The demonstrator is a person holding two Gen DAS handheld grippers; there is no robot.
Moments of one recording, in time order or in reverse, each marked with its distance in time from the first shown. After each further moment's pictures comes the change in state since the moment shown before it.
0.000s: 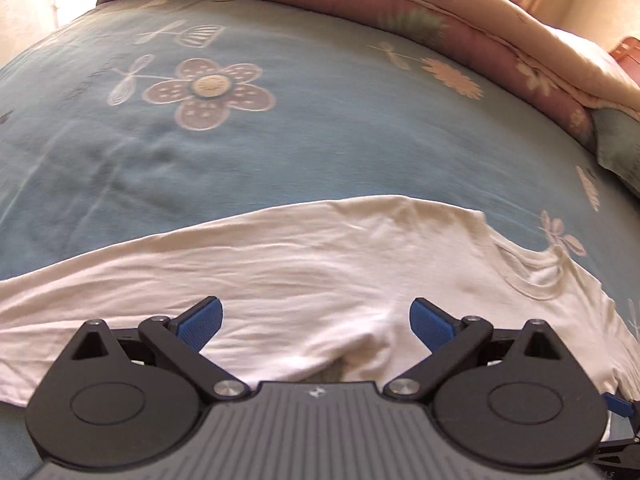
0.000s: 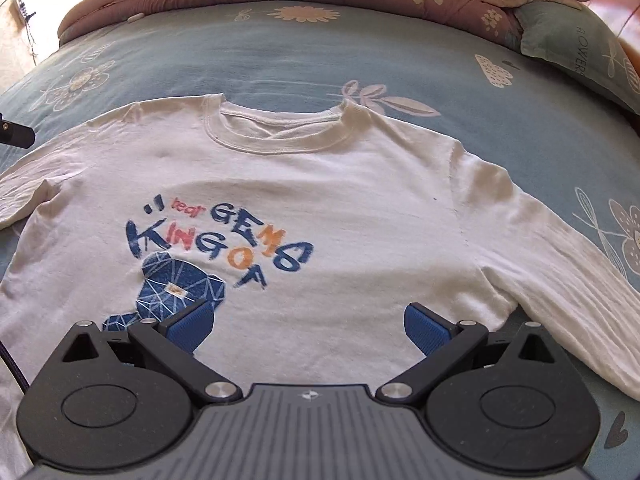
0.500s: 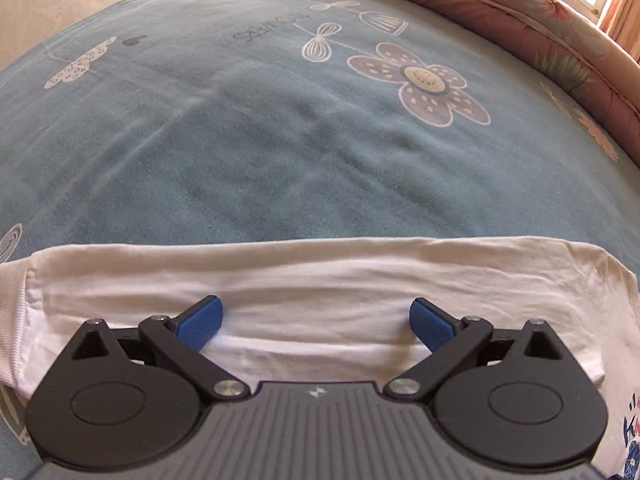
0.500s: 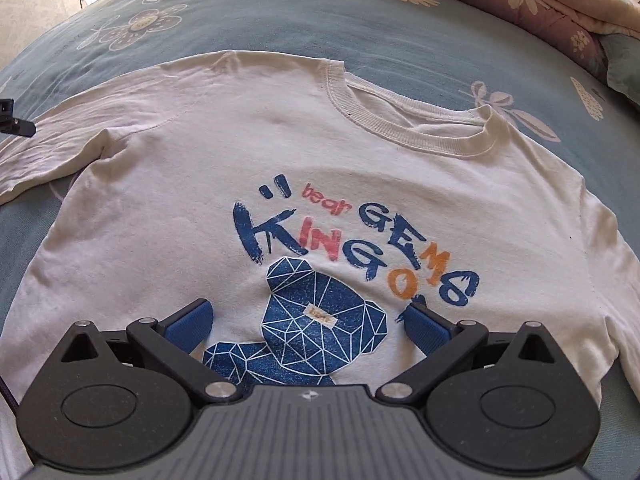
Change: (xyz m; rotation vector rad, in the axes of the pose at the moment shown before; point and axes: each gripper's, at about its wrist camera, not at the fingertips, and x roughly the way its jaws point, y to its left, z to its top) left arm 0.035 0.134 -0.015 -0.131 -0.030 0.137; right arm 0.037 0.077 0.013 -0.110 0.090 0.059
